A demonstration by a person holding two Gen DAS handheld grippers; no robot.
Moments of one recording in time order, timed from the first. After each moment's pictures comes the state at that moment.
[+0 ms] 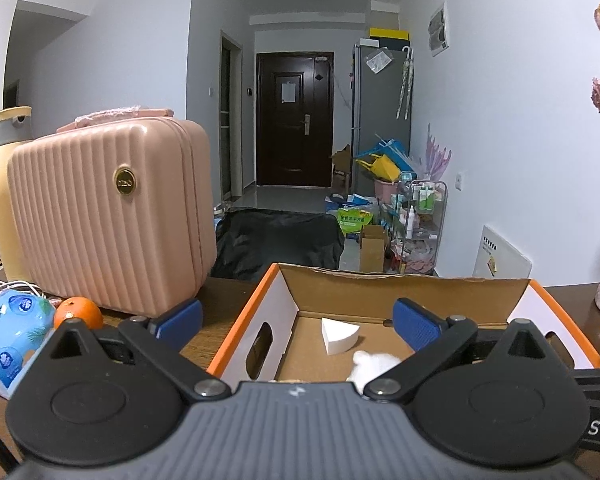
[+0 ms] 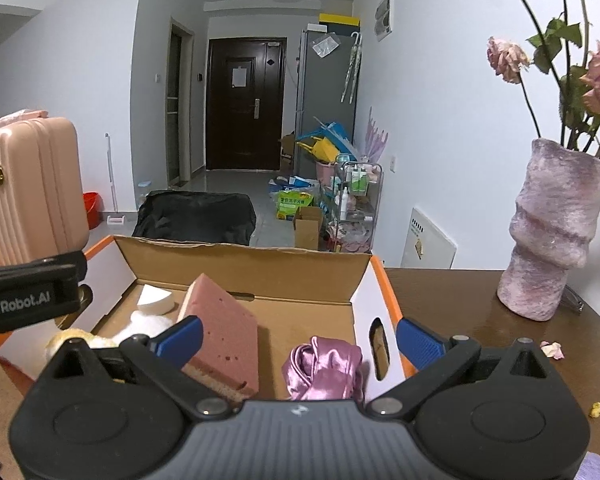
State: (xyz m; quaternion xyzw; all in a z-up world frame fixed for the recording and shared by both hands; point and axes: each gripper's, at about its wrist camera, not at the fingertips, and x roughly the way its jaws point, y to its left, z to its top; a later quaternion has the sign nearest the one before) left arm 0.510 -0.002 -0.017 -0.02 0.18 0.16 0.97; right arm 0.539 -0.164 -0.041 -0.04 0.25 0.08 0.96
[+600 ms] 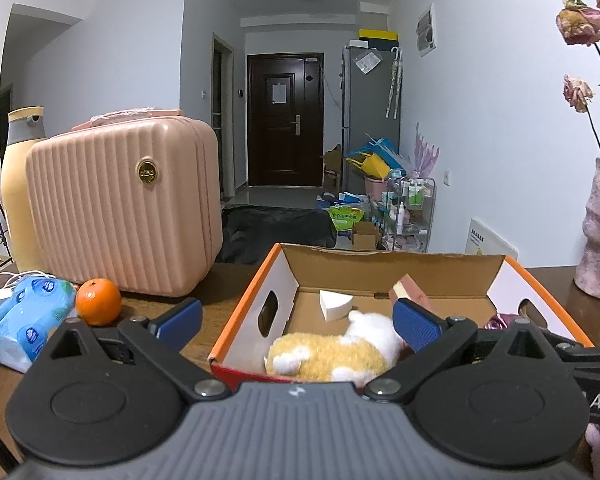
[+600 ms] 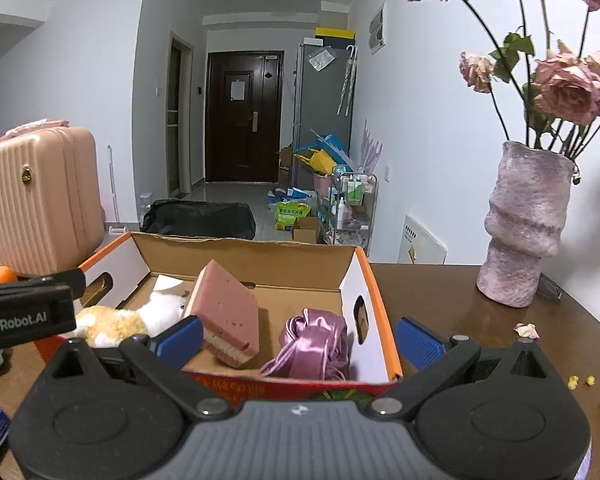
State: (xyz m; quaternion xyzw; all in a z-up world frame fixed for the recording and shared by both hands) left arm 0.452 -0.011 -0.018 -0.02 0.18 0.14 0.97; right arm 0.480 -0.181 -0.037 -0.04 0.23 0.08 0.97
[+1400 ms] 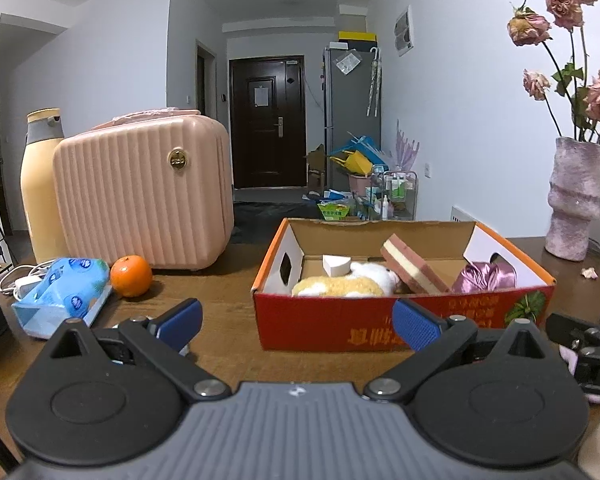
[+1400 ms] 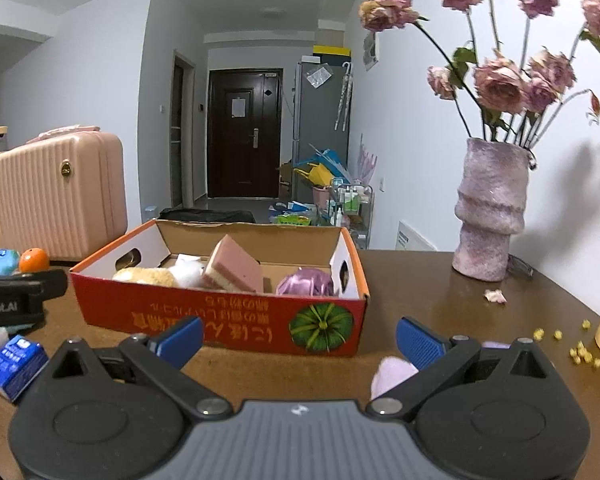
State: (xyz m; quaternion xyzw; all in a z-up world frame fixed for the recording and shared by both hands) left arm 0.359 -0.004 -0.027 0.00 0.18 0.11 0.98; right arm 0.378 -0.207 -0.049 -0.03 0.20 0.08 0.98
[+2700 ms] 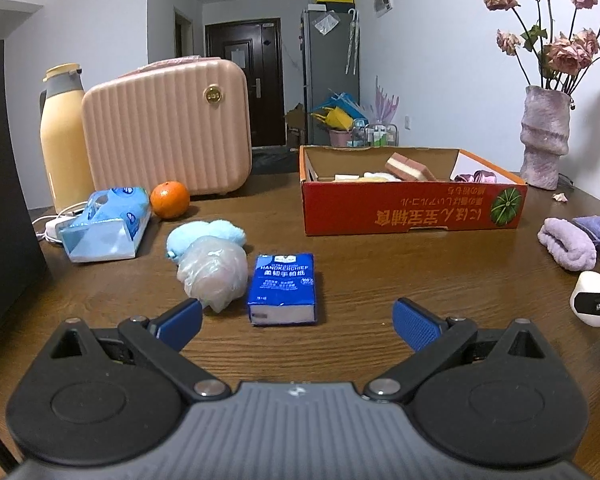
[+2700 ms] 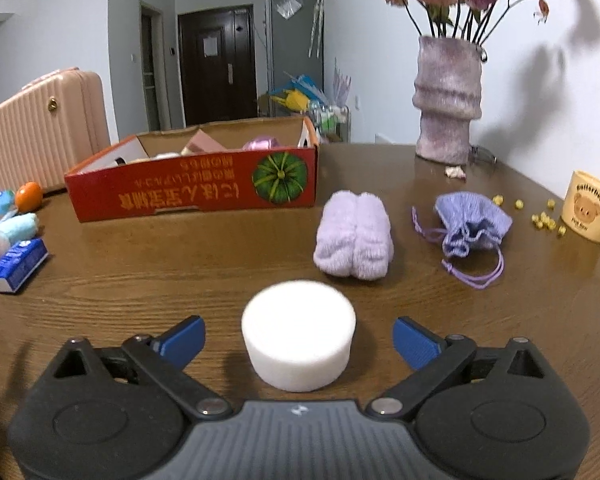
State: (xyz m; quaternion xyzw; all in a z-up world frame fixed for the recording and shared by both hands) left arm 0.253 0.047 -0.057 0.01 0.24 0.07 0.97; right arm 0.315 -0.245 -0.103 0.00 0.32 0.05 0.95
